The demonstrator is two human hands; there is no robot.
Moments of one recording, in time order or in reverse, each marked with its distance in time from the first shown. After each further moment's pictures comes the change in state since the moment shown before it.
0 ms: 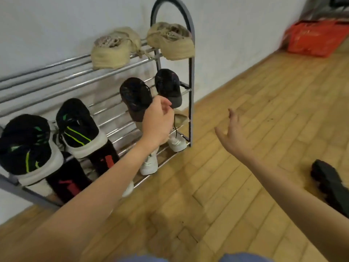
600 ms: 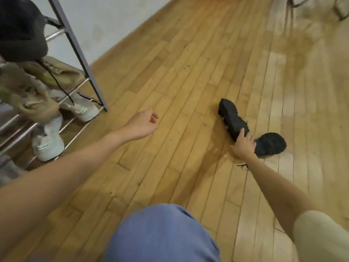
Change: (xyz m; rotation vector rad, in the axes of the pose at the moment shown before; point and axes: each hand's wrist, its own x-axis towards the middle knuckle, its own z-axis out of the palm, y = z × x) left_hand -0.089 -0.019 0.212 0.269 -0.971 0.029; right_hand -0.189 0.306 -0.152 -0.726 -0.167 0.949
